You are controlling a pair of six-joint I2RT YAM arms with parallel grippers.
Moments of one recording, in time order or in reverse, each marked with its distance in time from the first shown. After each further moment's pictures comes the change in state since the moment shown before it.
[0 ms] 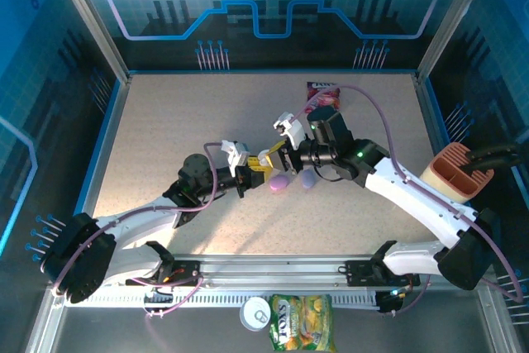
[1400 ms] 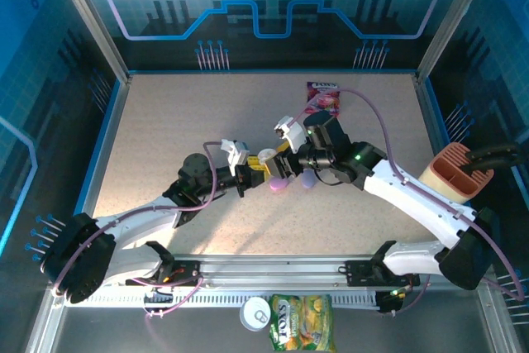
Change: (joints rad) left arm 0.000 -0.002 0.005 -0.002 -0.009 -0.016; right arm 0.028 -0.002 -0.013 -0.039 0.124 0.011
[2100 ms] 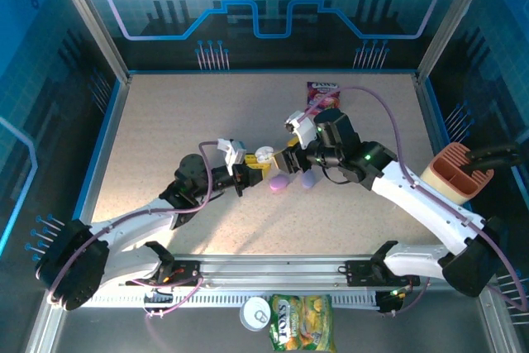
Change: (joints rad) left arm 0.000 -0.052 0.000 -0.028 -0.025 0.000; right arm -0.050 -0.052 -0.002 -0.027 0.036 0.000
